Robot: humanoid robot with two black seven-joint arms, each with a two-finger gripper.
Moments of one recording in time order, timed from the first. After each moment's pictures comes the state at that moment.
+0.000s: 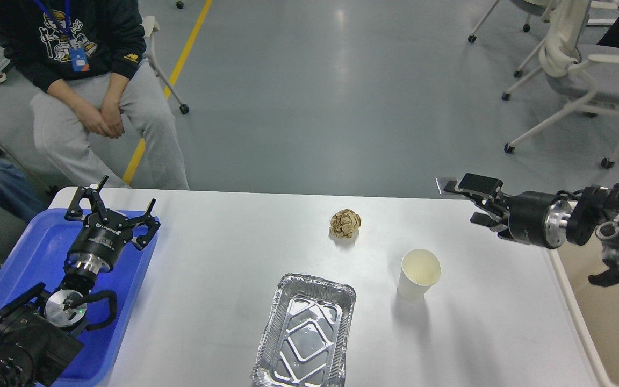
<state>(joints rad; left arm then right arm) -0.56 0.28 -0.93 -0.27 -0.13 -0.79 -0.31 1.30 -0.83 -0.39 1.33 -0.46 -0.01 0.23</state>
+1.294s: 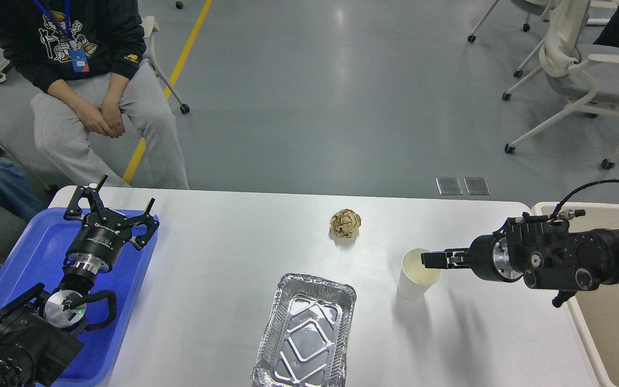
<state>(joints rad) -0.56 0.28 -0.94 -0.27 -0.13 -0.79 -0.31 1.39 -0.40 -0.95 1.12 -0.62 -0.18 0.23</state>
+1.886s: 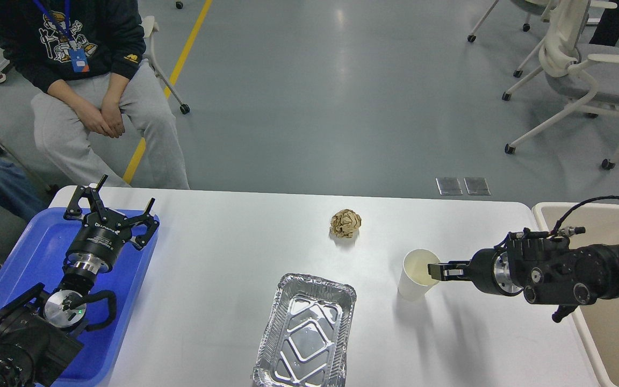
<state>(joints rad) -0.56 0.28 -0.94 -0.27 -0.13 -0.79 -0.31 1.34 -0.40 -0.96 1.11 -0.61 -0.22 0.23</state>
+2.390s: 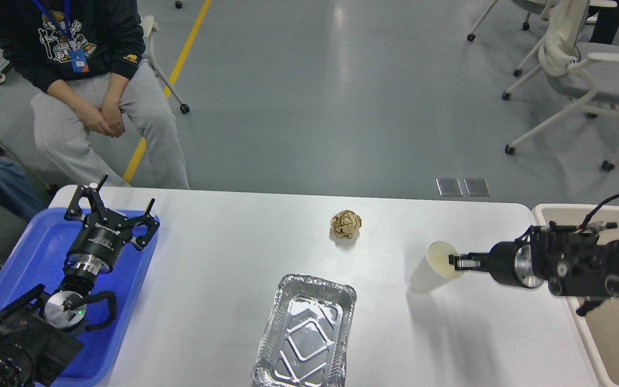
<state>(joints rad) -0.56 0.28 -0.94 -0.27 -0.13 -0.79 -0.31 1.42 -0.51 -0.97 1.22 -0.62 -0.24 0.28</state>
